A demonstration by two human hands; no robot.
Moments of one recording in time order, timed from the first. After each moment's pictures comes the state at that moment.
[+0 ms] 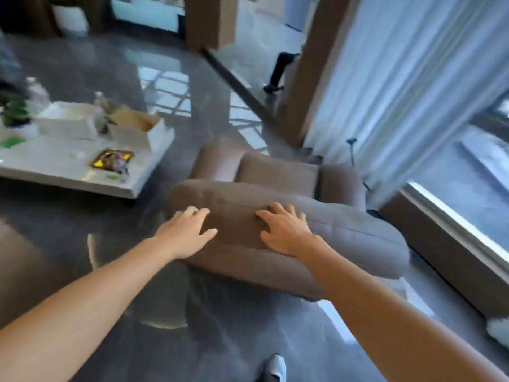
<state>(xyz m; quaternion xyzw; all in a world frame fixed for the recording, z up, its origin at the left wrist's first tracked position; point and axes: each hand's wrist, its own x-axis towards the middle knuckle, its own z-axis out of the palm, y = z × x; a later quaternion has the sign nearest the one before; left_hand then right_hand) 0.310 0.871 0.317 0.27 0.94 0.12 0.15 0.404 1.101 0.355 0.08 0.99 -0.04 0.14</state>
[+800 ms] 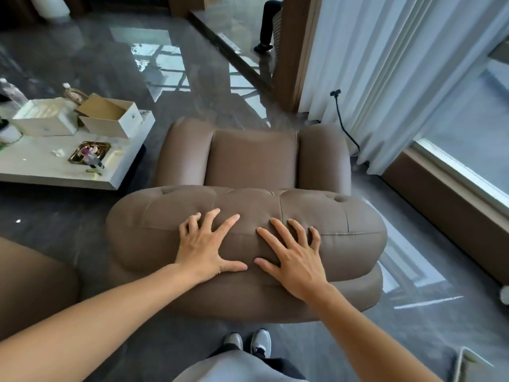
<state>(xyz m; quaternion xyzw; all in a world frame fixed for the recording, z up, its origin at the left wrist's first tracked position) 0.420 1.106 0.296 0.30 0.95 0.03 0.08 0.538 1.305 0.269 0.06 1.00 -0.08 -0.01</state>
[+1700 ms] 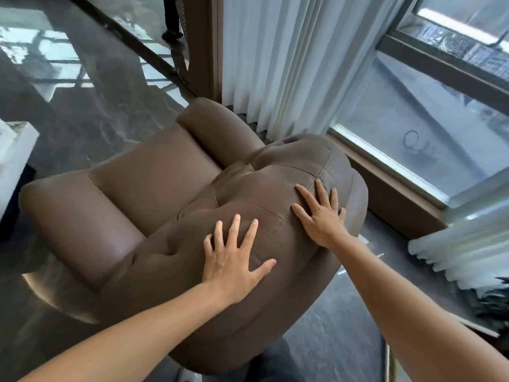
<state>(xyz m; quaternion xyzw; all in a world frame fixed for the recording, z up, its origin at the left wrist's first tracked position) 0.443 1.321 0.271 0.42 0.90 0.12 0.07 0.525 1.559 0.291 0.36 0.91 -0.20 0.05</state>
